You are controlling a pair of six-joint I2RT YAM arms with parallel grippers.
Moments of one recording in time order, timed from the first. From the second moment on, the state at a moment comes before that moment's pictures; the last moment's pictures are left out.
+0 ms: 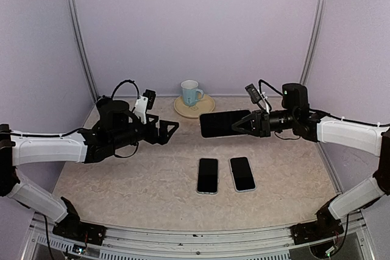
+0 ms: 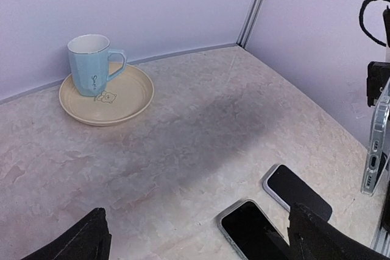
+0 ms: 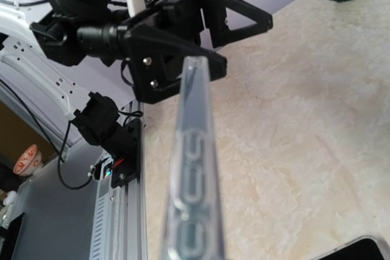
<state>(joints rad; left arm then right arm) -0.75 1.36 0.76 0.33 0.00 -0.24 0.47 1.38 0.89 0.15 -1.04 0.26</state>
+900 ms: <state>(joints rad) -0.99 1.46 0.96 0.28 0.07 0.39 0.47 1.54 0.90 0.21 -1.05 0.55</state>
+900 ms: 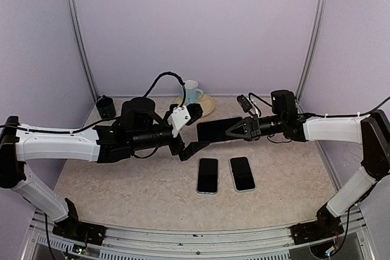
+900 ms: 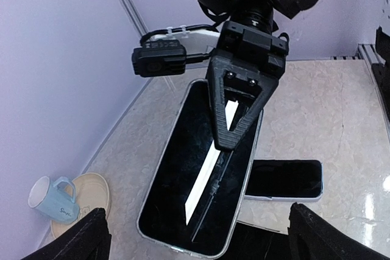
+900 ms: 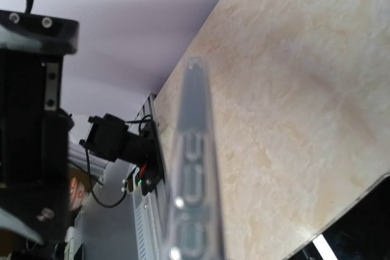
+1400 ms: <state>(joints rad) -1.02 1.57 1.02 0.19 0.07 0.59 0.55 1.56 0.91 0.15 -1.04 0.49</state>
